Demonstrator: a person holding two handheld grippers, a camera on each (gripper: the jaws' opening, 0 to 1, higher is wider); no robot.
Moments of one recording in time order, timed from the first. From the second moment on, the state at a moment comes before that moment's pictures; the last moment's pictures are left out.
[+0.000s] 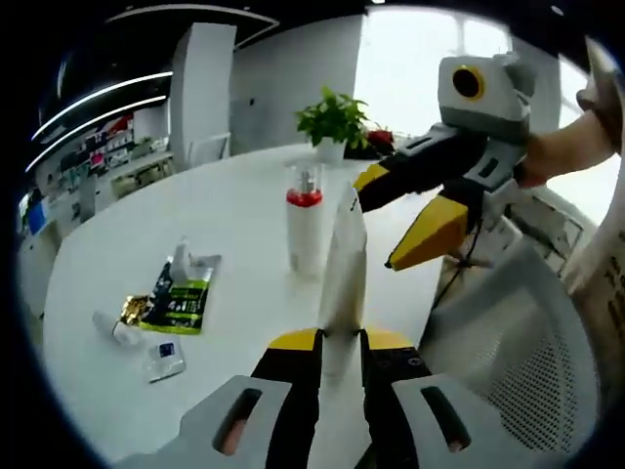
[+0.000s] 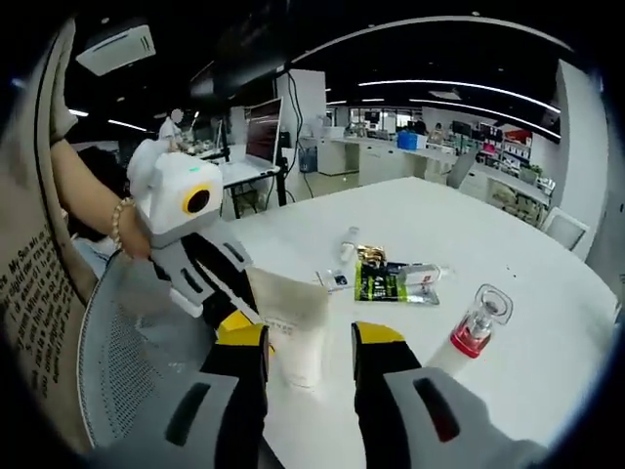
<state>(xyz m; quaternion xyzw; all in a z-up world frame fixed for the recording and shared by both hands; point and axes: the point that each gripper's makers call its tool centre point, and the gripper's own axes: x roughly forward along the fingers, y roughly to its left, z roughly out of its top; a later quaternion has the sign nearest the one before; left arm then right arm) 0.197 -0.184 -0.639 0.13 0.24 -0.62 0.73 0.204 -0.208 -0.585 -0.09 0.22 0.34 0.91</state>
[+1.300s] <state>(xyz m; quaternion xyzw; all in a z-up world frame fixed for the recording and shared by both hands) 0.194 -0.199 -0.660 0.25 0.23 -0.71 0.62 0.194 -0.185 -0.604 -0.16 0.23 0.50 0.82</state>
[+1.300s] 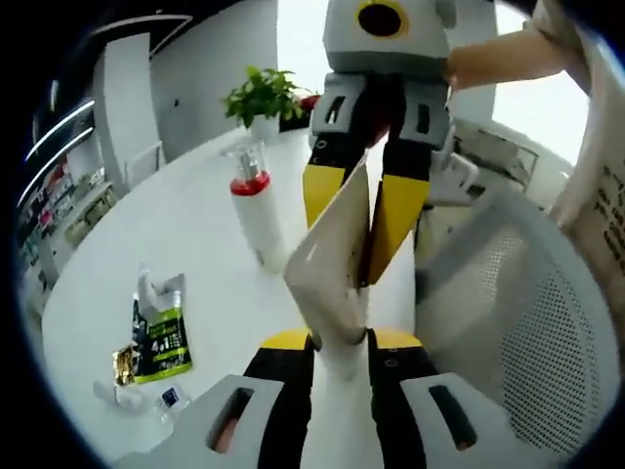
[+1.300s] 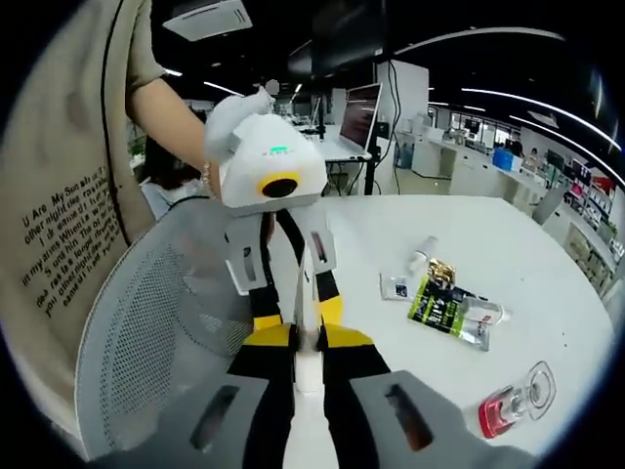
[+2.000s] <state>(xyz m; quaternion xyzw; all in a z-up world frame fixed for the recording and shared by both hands) 0.202 -0.211 -0.662 0.24 0.22 -0.73 0.60 0.207 -0.192 -0.606 -0.11 0.24 0.40 0.88</state>
